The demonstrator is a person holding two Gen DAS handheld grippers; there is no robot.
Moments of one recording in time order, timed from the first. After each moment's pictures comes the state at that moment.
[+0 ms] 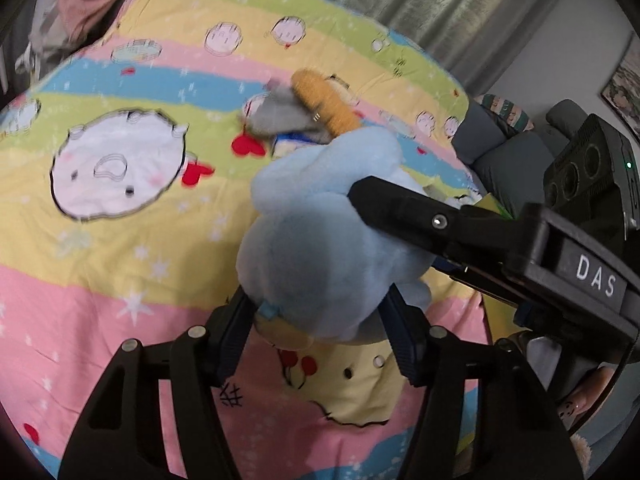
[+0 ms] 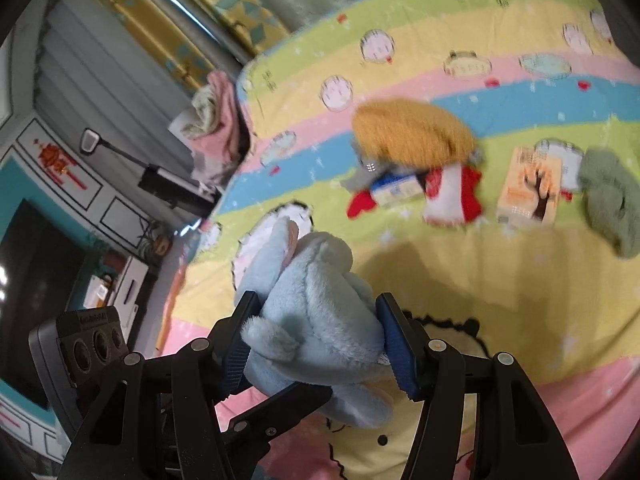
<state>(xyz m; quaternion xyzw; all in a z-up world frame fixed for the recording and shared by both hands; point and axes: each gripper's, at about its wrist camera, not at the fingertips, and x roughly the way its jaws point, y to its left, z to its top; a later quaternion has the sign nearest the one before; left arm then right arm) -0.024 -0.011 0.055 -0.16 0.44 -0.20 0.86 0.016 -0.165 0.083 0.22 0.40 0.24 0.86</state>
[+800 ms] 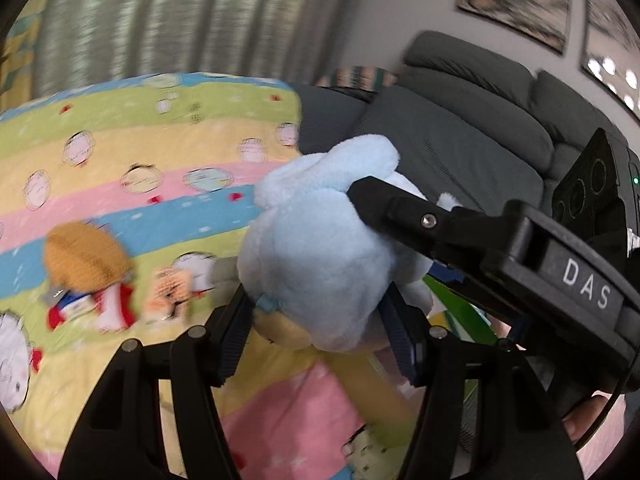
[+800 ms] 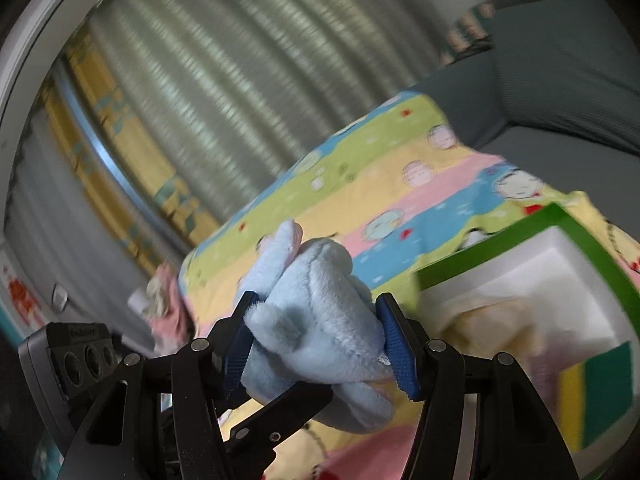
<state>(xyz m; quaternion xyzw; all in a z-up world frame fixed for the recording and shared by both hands) -0.018 -0.203 0.153 -0.02 0.32 -0.39 0.87 -0.087 -0.373 0.150 0.34 0.18 0.02 0.92</state>
